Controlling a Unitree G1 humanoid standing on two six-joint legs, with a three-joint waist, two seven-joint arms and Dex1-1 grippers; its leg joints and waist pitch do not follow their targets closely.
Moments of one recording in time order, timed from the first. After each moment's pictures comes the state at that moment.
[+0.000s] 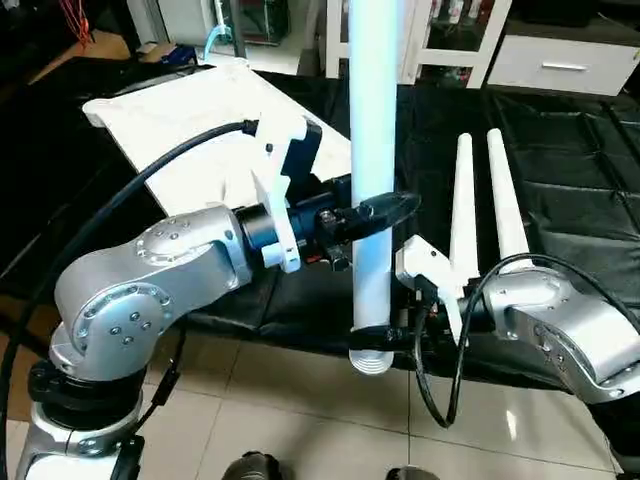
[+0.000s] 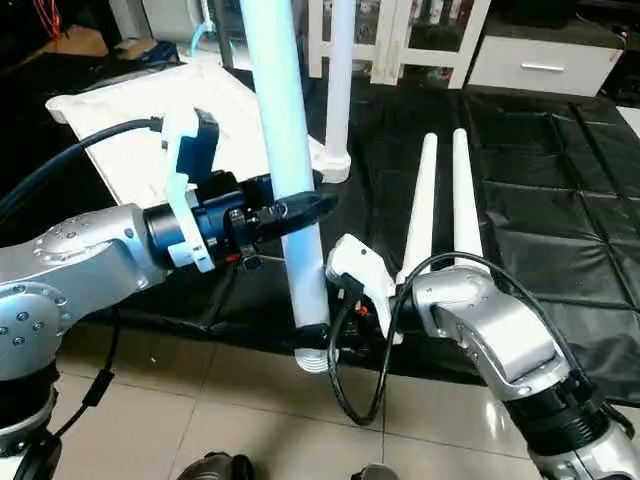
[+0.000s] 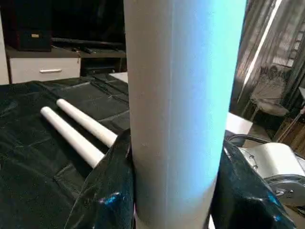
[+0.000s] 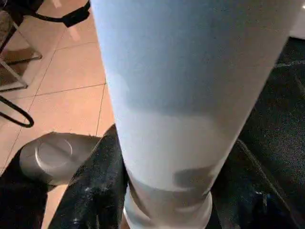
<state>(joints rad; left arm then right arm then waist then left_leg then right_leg) -0.59 0.38 -0.06 -0.48 -0.95 0.94 -0.32 -0.43 -0.60 0.32 -0.19 0.43 0.73 1.04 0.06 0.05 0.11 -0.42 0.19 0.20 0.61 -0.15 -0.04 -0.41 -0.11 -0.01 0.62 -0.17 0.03</state>
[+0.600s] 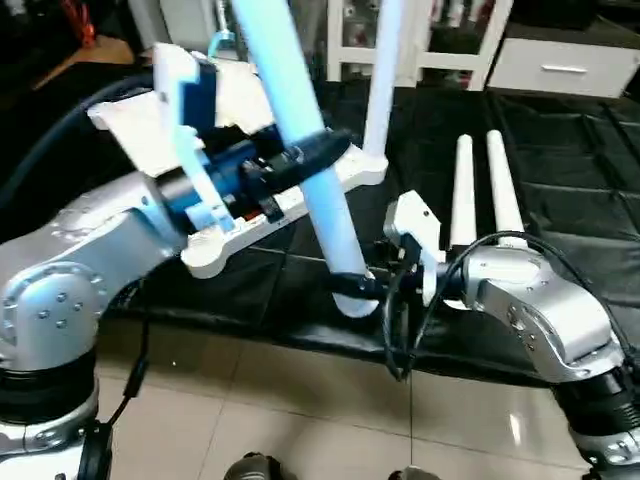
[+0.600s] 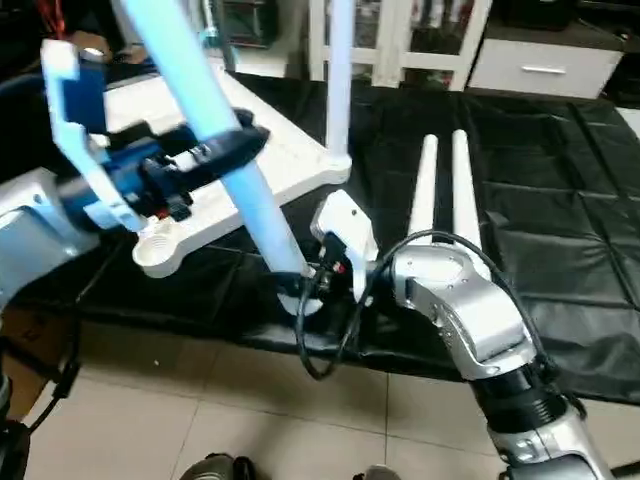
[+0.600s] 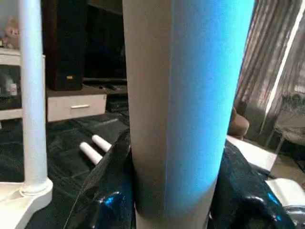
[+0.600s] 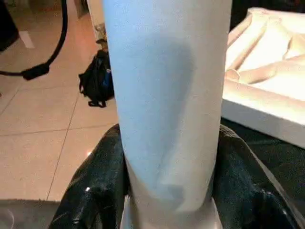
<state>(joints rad) -0.59 0.46 0.13 -0.45 -1.01 0.87 -0.40 -0.49 -0.44 0.25 -0.12 0.41 0.59 0.90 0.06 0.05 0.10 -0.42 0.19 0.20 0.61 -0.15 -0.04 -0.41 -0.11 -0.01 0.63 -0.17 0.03</state>
